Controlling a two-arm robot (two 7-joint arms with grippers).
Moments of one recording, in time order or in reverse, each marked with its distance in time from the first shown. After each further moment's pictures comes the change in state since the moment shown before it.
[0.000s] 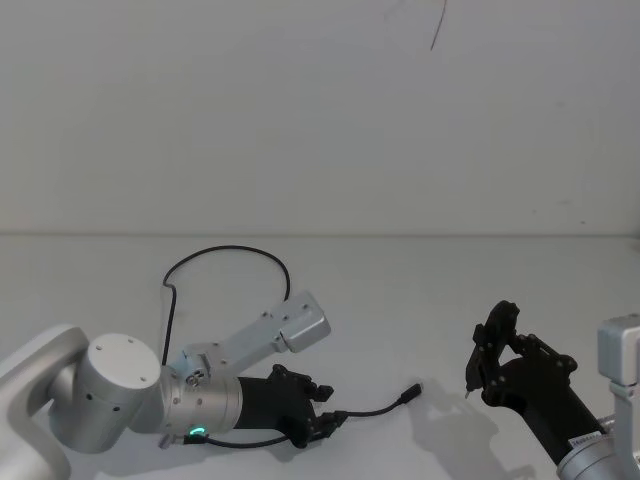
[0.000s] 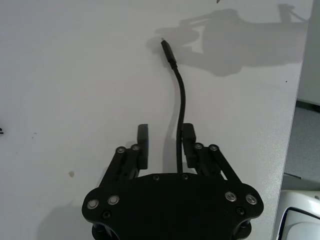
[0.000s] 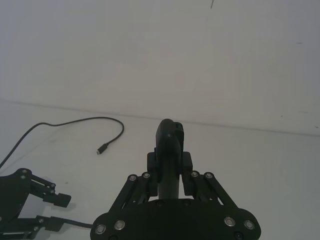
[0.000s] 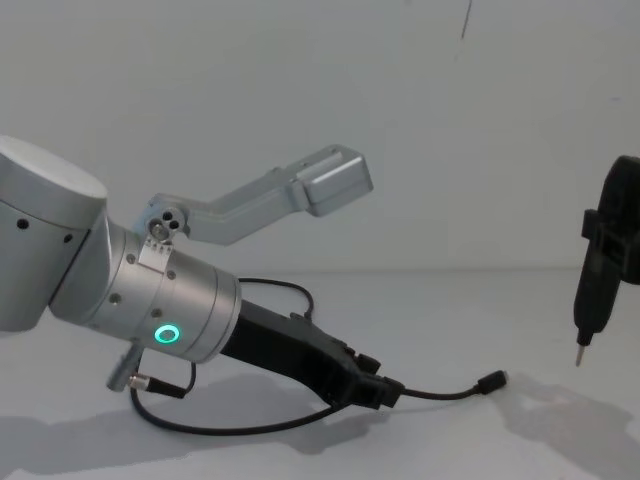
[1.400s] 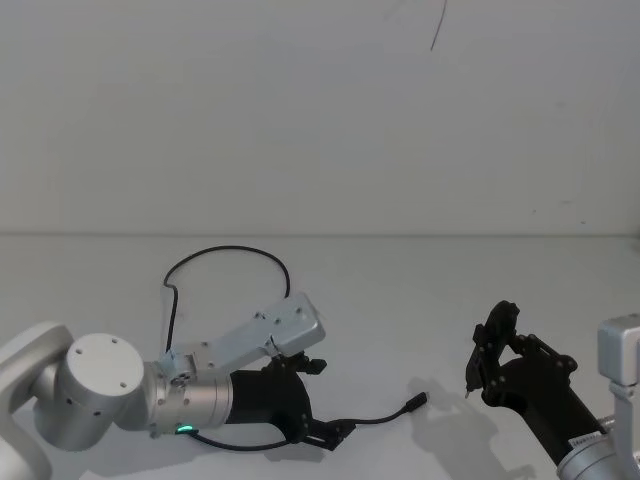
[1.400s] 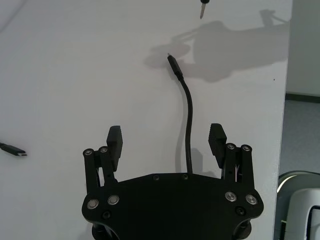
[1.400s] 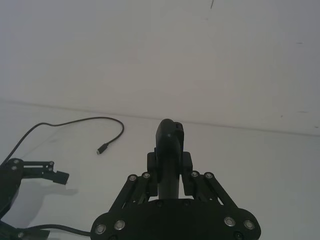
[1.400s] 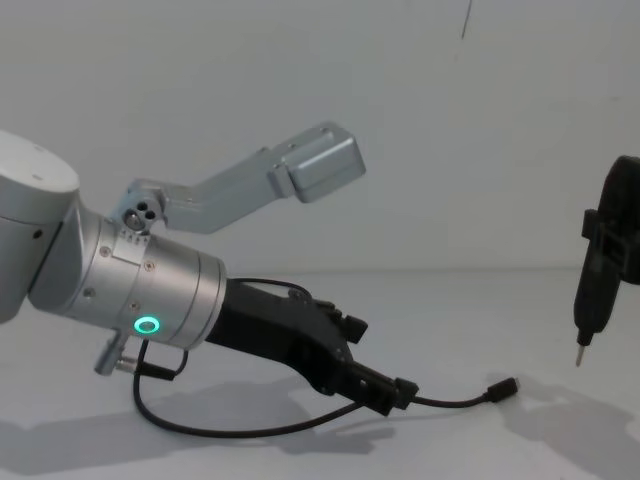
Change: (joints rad) left arm -0.002 0.046 0.015 -0.032 0.022 -0.133 -0.024; right arm 0.000 0.000 0.000 0.000 0.000 0.000 0.000
